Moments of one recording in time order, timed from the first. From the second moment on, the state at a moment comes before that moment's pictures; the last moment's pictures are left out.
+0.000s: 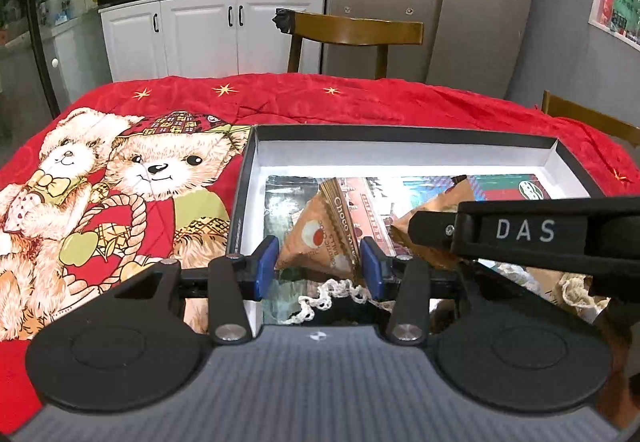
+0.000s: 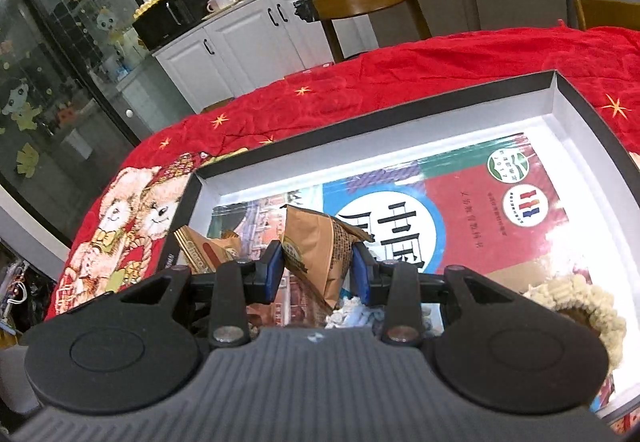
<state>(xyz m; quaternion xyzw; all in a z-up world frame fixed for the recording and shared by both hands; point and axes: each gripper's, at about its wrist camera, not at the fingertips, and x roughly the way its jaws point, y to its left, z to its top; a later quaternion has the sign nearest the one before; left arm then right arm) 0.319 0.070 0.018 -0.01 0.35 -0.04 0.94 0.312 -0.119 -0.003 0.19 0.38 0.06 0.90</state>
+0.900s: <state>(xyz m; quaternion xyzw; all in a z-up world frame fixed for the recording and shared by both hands) 0.318 0.064 0.015 0.00 0.35 -0.04 0.93 0.309 -0.118 -0.004 0.18 0.39 0.05 0.90</state>
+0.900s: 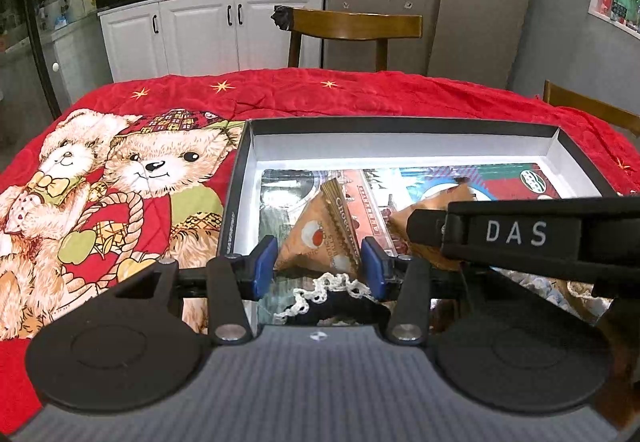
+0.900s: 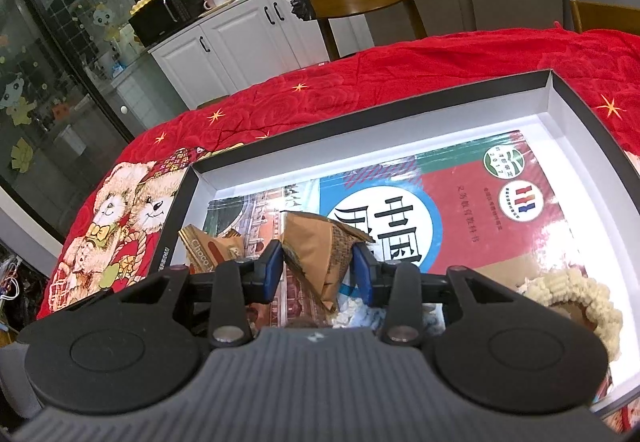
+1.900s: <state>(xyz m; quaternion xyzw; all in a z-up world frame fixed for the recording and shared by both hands) 0.294 0.082 0.068 -0.05 0.32 -0.06 0.94 0.283 -0.125 0.049 0.20 0.32 0.09 0.92</state>
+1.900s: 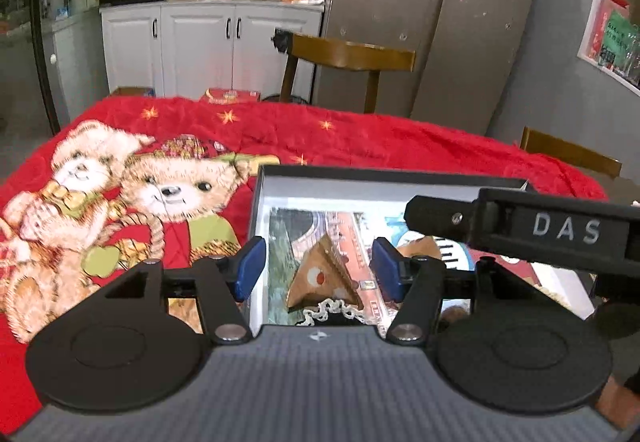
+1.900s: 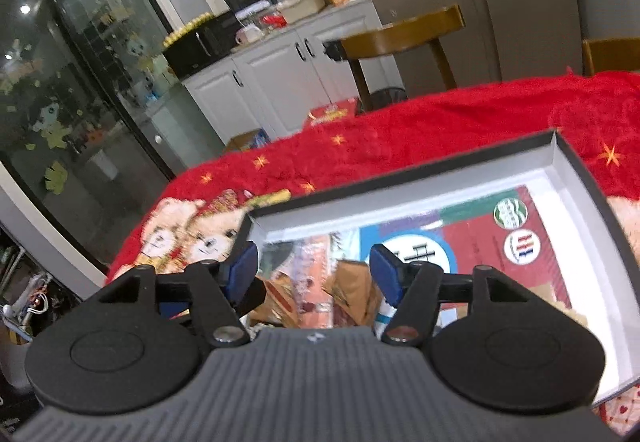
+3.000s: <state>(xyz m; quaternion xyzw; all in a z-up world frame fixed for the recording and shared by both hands) 0.089 0.091 0.092 -0.05 0.21 -0.05 0.97 0.104 -0.144 0.074 0.15 0.19 0.09 0.97</state>
